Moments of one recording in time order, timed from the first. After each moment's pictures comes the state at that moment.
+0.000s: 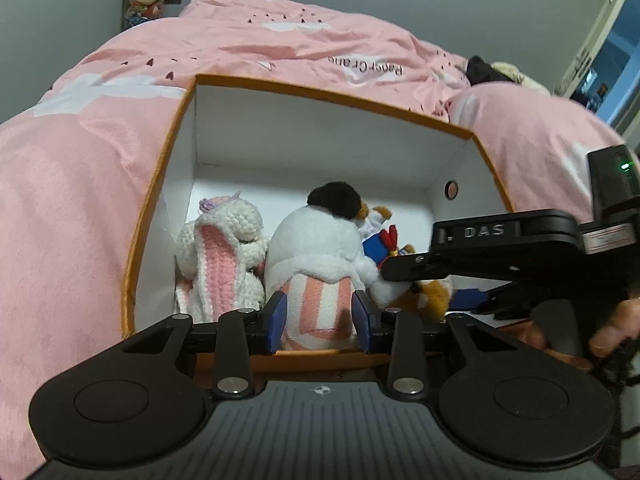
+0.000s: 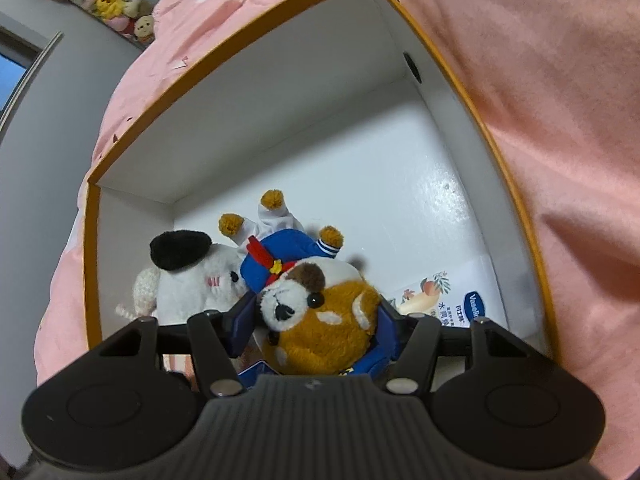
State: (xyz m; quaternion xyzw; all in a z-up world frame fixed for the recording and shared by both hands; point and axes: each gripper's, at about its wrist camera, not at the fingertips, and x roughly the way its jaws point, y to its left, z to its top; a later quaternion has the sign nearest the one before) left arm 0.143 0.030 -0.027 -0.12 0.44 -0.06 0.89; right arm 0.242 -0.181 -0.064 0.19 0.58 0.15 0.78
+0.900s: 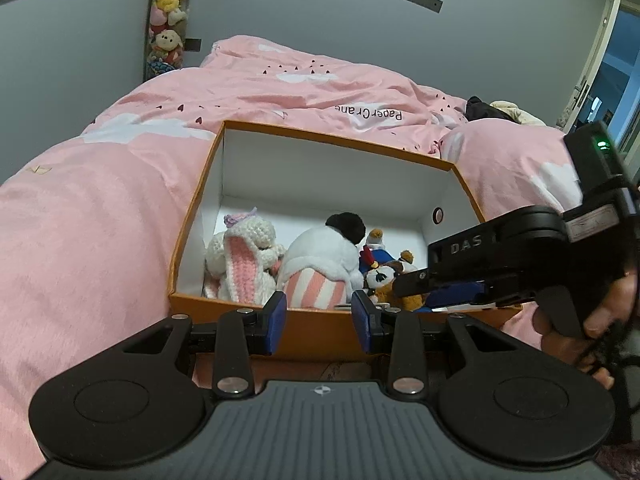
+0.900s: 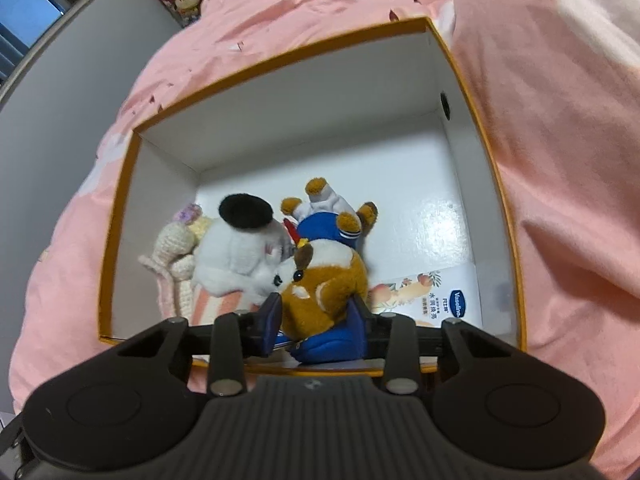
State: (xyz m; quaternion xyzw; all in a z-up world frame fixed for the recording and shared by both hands) left arm 0.084 0.024 0.000 -0.11 0.38 -0.02 0.92; right arm 0.205 -0.172 -0.027 0.10 0.55 0.19 0.81
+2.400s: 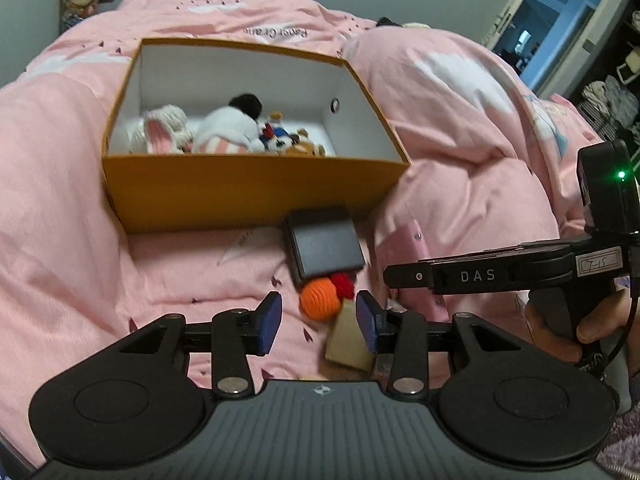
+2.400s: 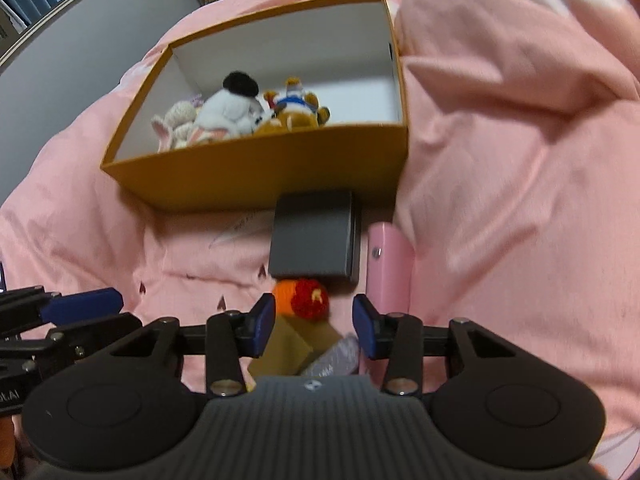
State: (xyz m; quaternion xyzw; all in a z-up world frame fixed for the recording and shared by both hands) left arm 0.005 -0.001 -0.010 -0.10 0.46 -0.17 0.87; right arm 0.057 -0.236 -0.031 0.02 0.51 0.20 0.83
